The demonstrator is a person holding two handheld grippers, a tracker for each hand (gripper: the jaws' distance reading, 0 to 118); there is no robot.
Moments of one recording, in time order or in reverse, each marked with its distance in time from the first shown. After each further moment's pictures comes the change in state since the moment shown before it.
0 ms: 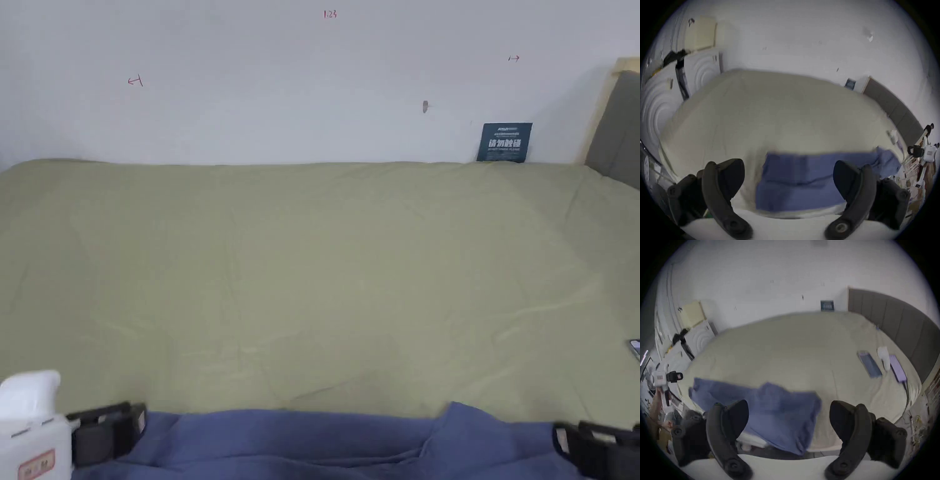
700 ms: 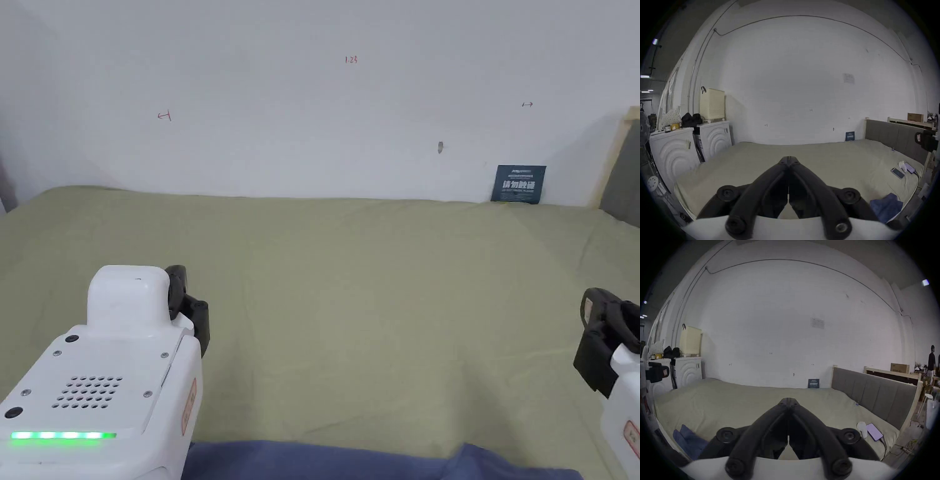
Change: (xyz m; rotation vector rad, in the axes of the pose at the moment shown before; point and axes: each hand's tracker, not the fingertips) left arm 0.132 0.042 0.076 0.585 0.170 -0.137; right arm -0.127 0.058 0.042 0.642 -0.235 0.181
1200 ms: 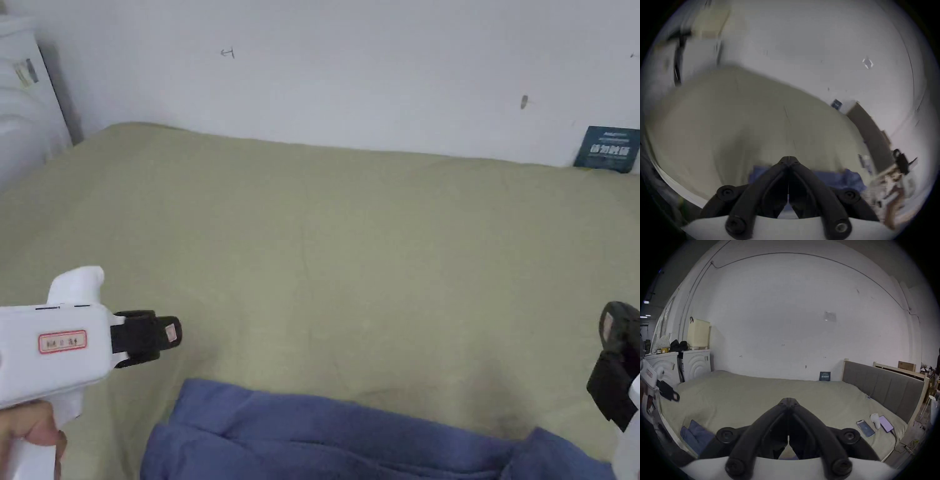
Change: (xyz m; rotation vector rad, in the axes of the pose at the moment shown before) left arm -0.190 -0.089 -0.094 -0.751 -0.361 0.516; right arm -0.080 -0.026 -0.002 -0.074 0.077 0.017
